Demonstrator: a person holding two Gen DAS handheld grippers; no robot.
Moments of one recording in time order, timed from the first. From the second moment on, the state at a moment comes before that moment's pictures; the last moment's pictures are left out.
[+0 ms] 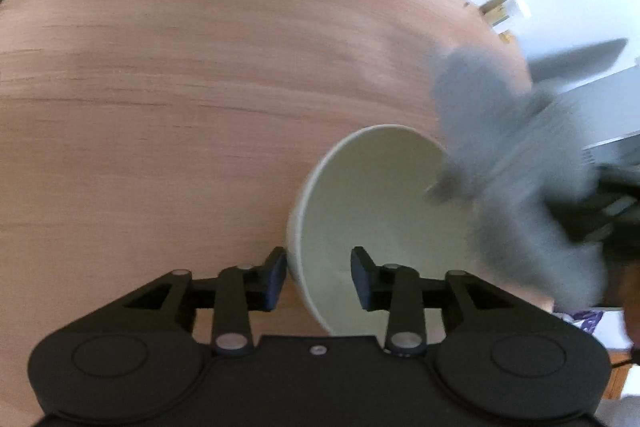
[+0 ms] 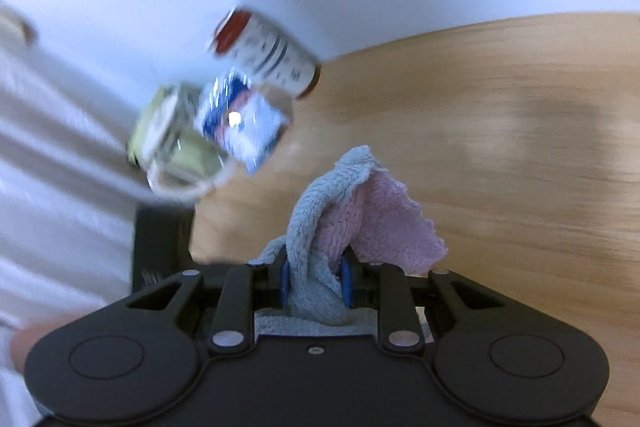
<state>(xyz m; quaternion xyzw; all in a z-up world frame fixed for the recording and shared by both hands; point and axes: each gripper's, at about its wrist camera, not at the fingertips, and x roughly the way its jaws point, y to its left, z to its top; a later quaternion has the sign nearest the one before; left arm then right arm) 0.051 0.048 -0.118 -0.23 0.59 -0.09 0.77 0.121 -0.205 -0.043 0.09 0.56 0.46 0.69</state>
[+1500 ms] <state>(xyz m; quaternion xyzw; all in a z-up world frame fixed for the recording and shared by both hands) 0.058 0.052 -0.112 -0.13 0.58 -0.14 0.79 0.061 -0.101 -0.085 -0.36 0.49 0.48 0.63</state>
